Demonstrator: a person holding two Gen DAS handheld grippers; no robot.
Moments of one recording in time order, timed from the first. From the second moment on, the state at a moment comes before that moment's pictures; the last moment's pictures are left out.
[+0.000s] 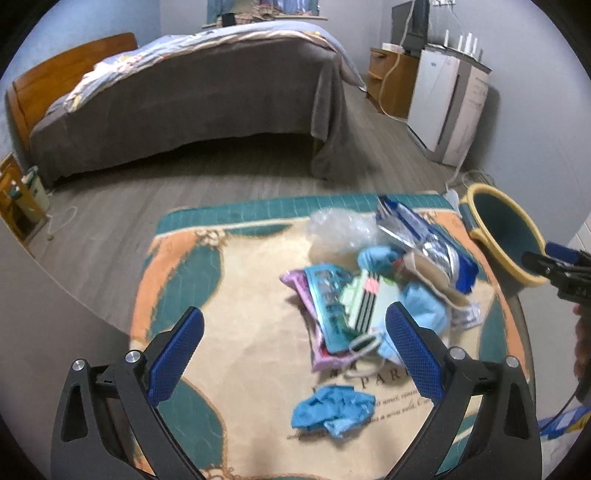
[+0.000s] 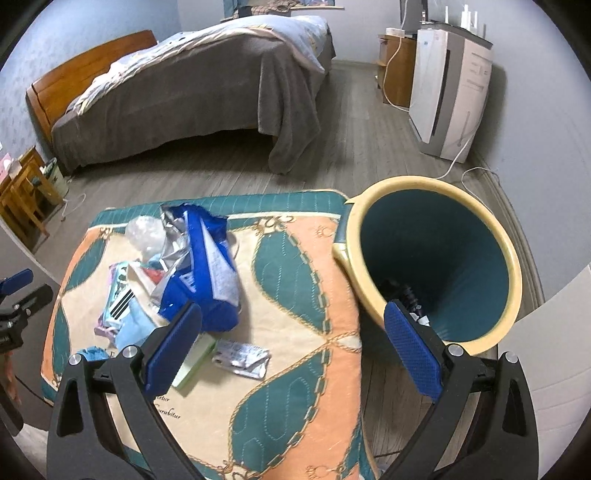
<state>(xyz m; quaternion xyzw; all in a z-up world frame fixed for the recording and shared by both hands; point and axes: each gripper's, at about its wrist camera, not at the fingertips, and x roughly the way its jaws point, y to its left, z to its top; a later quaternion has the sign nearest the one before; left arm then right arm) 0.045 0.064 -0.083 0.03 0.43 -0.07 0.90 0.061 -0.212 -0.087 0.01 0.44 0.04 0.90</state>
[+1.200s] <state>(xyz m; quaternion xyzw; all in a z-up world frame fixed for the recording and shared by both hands) 0.026 0.045 -0.168 0.08 0.53 -0.18 0.82 0.127 -0.140 -0.099 -0.05 0.46 0.07 0.88</state>
